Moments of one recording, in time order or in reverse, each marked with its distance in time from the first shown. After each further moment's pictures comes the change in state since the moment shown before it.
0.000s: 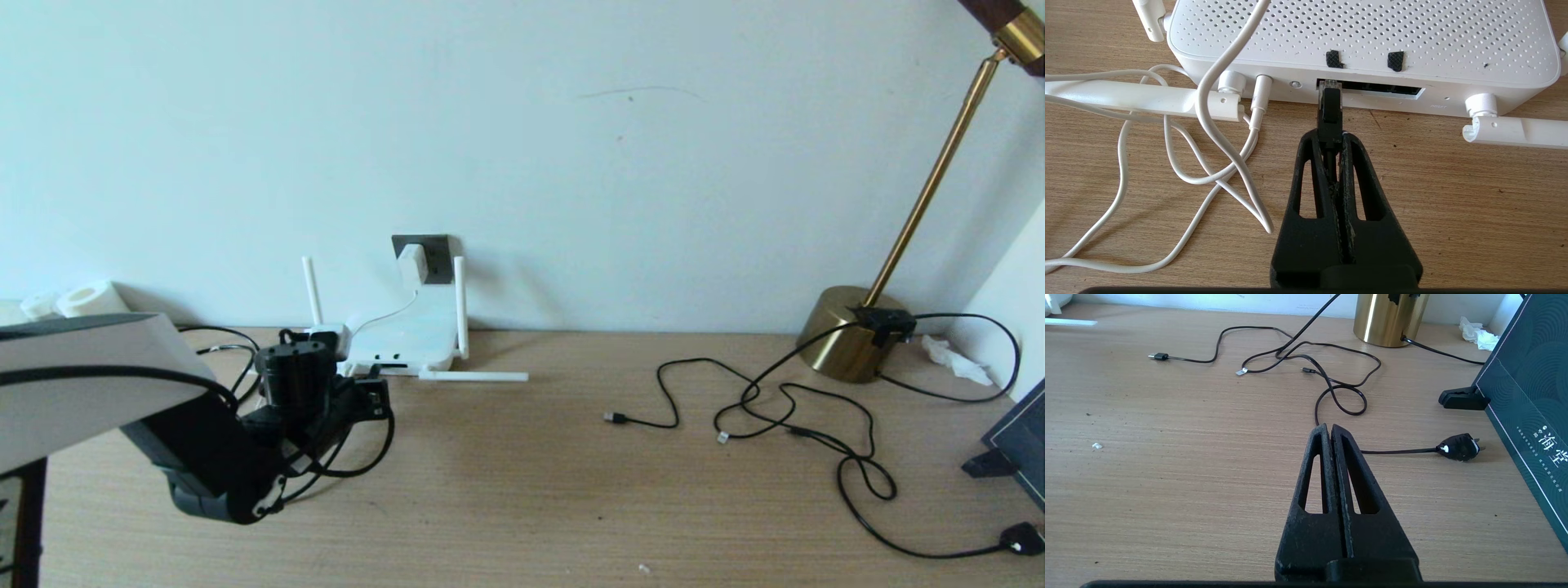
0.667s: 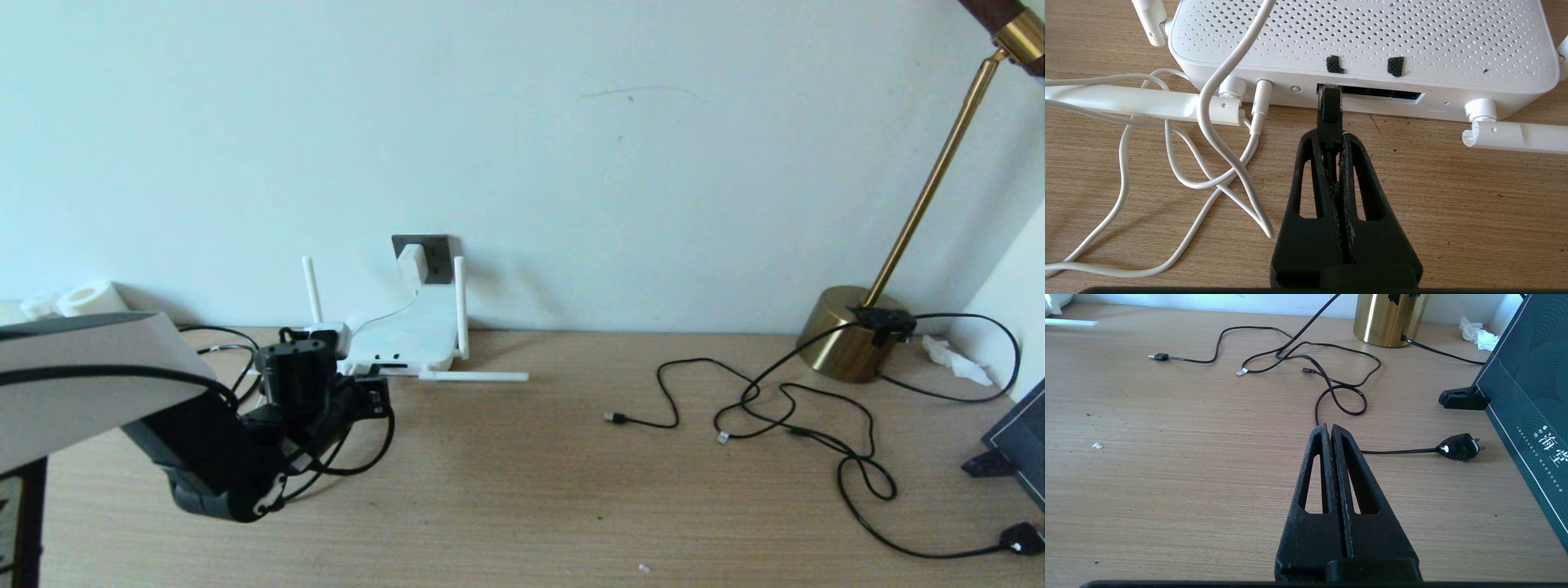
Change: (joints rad) left arm 0.000 0.001 -0.008 0.001 0.000 0.000; right arm 0.000 0.000 0.000 0.000 0.000 0.001
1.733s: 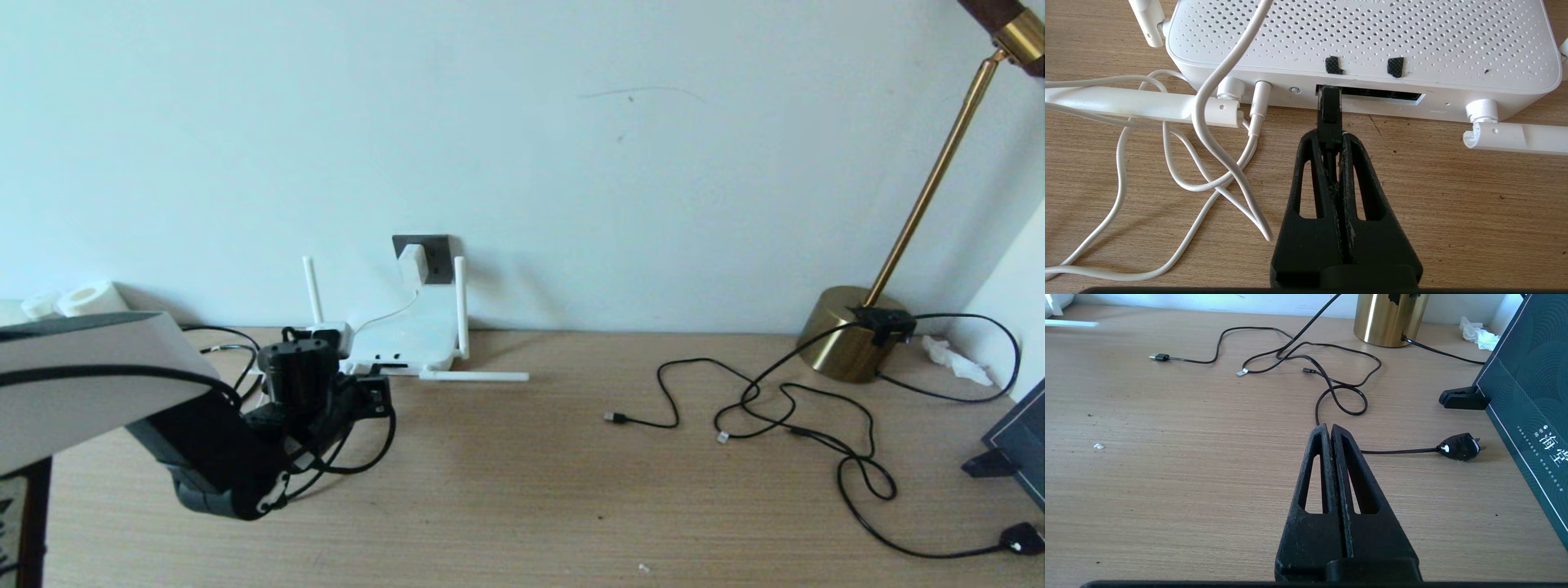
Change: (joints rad) left arm -0.001 0.009 -0.014 0.005 0.000 0.003; right arm 0.000 0.000 0.000 0.000 0.000 0.003
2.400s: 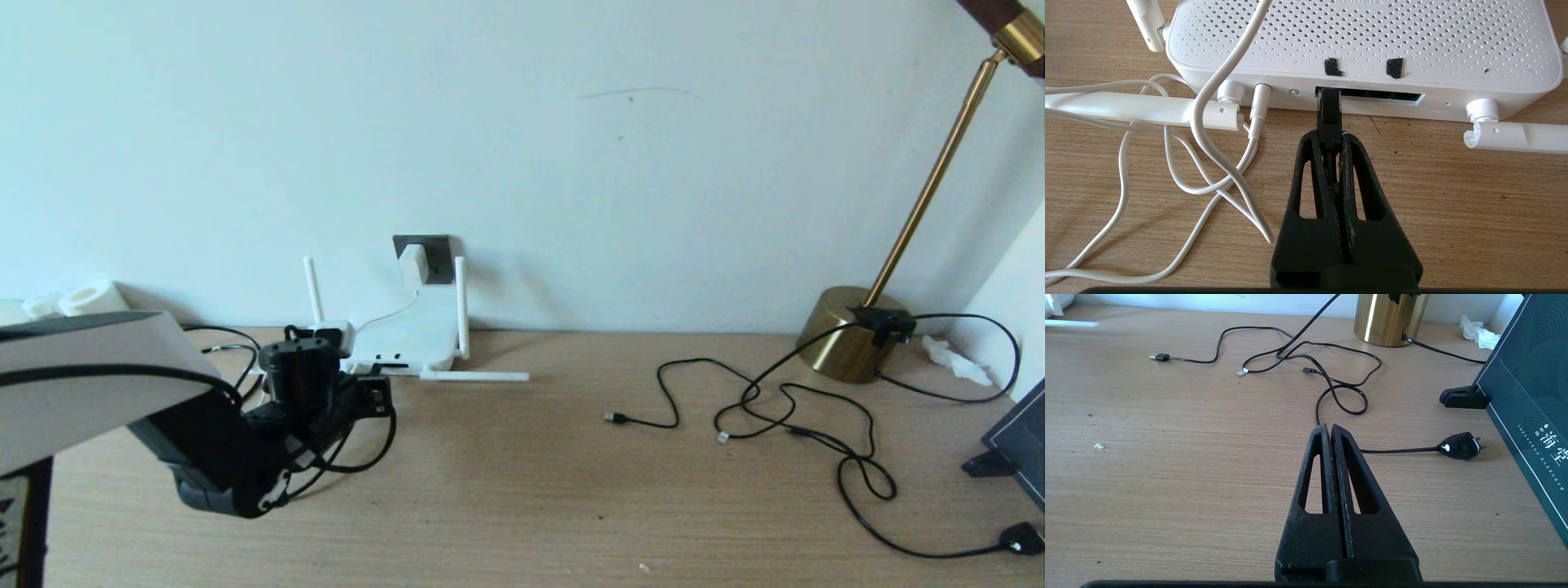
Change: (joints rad) left arm 0.001 0.000 -0.010 0.004 0.000 0.017; right arm 0.000 0.000 0.001 0.000 0.000 0.002
